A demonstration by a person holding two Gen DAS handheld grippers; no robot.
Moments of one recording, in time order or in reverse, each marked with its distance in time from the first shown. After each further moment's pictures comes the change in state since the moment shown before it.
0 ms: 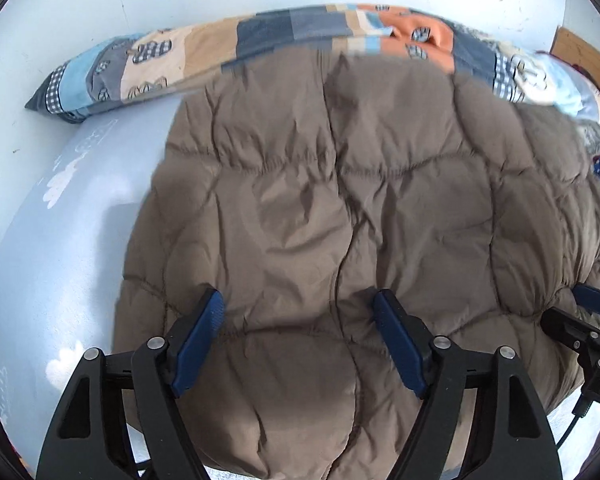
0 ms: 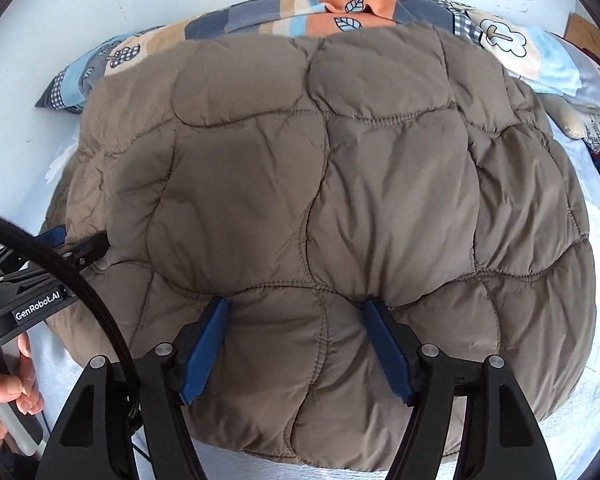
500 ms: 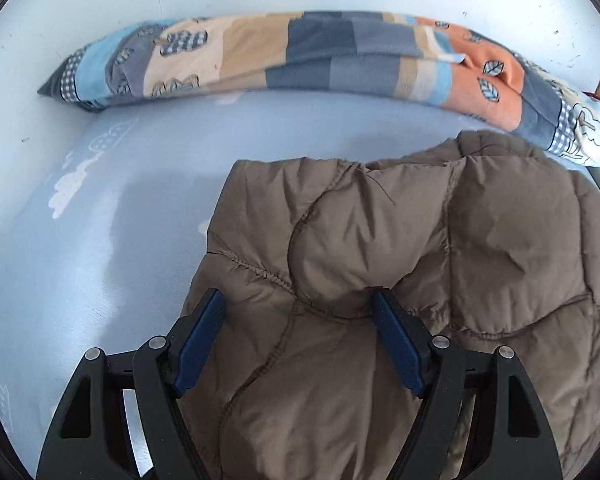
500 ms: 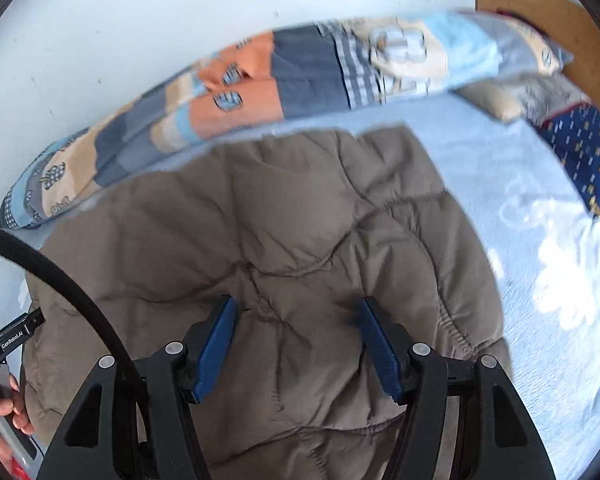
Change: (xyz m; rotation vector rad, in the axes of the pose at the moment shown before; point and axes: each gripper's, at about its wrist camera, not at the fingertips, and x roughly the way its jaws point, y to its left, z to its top) left arm 0.069 0.041 0.068 -0.122 0.049 0.069; right arm 0.002 -0.122 0.054 0.279 -0.154 -0.068
